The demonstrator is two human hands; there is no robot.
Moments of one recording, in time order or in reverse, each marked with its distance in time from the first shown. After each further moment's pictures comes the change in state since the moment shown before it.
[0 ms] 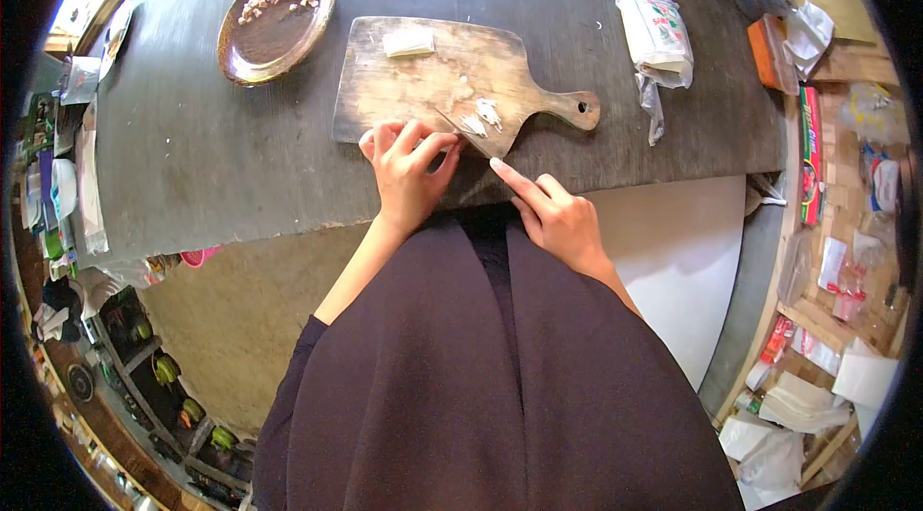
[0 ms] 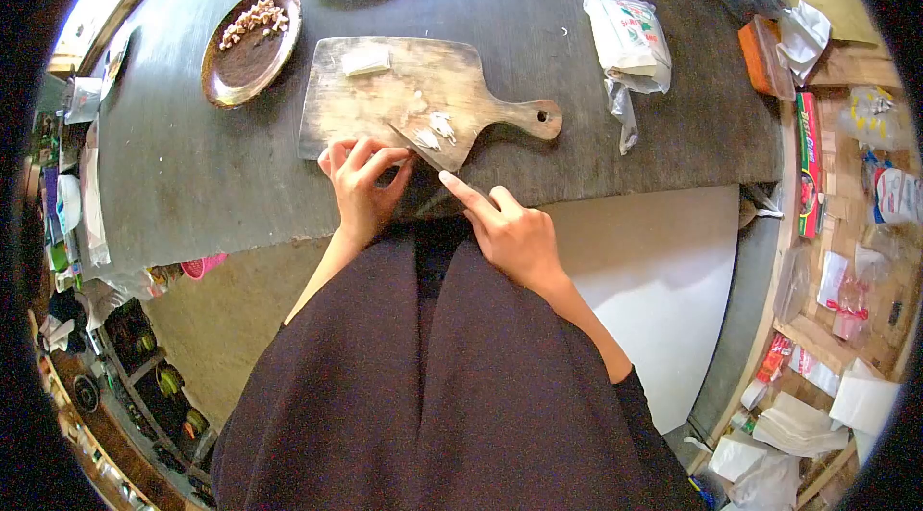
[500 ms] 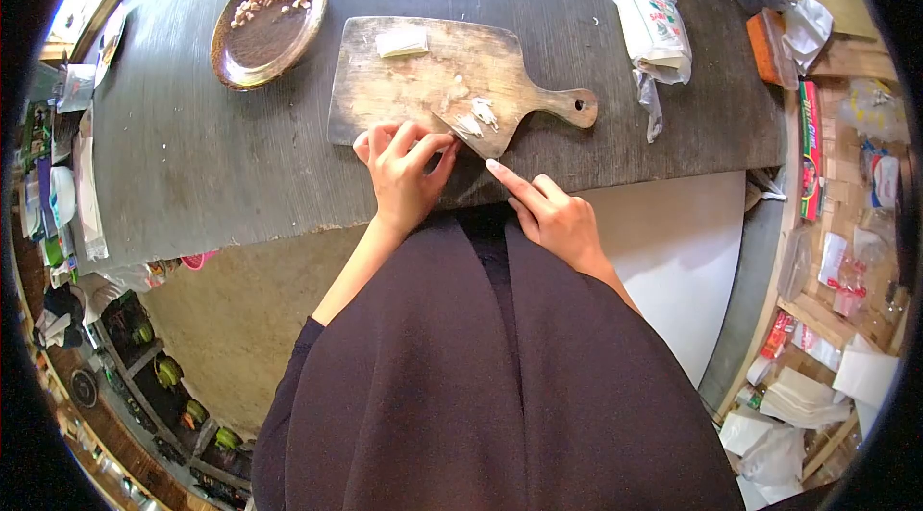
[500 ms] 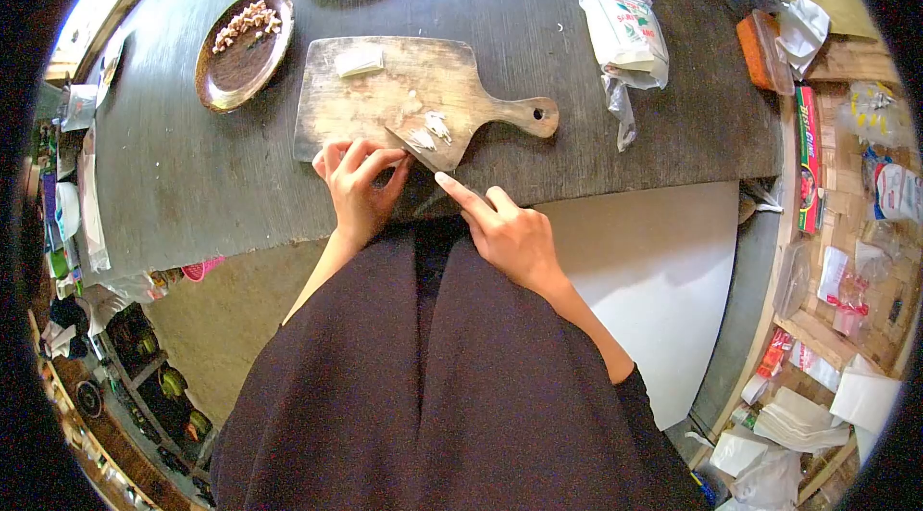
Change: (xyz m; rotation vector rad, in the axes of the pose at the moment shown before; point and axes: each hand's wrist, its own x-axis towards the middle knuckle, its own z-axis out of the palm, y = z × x) left_hand 0.000 0.000 0.000 0.002 -0.008 -0.016; right_hand 0.000 -0.001 0.000 0.005 -0.001 0.025
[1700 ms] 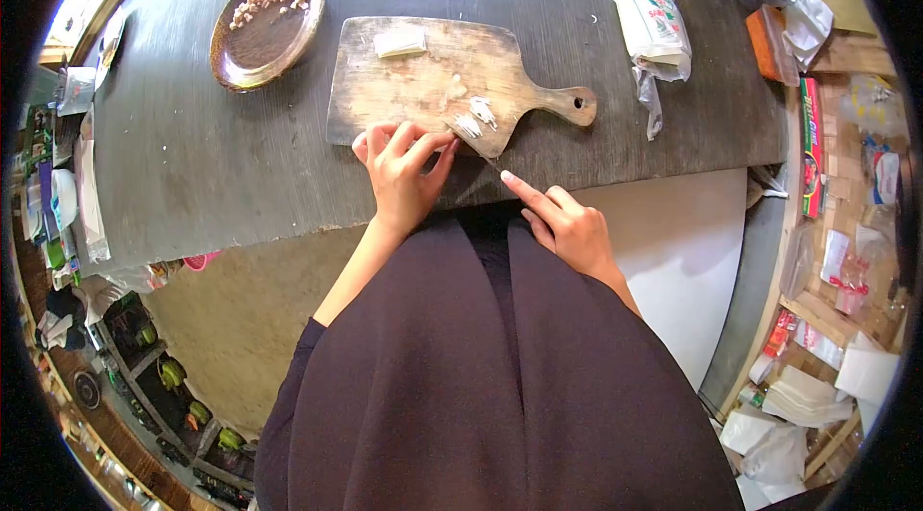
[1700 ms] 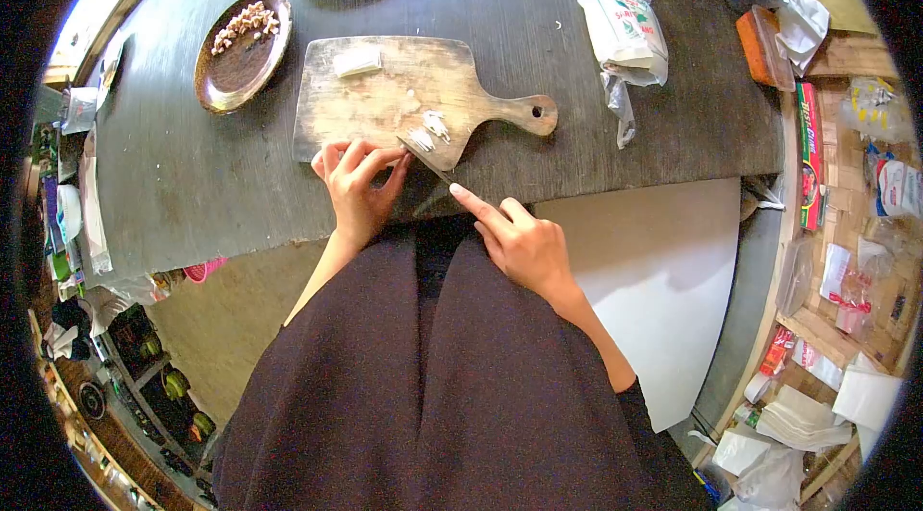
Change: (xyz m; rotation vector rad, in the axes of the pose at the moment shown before) left_hand 0.002 0.002 -0.001 0.011 0.012 0.000; right_hand -0.019 0.008 -0.009 0.034 -0.003 0.009
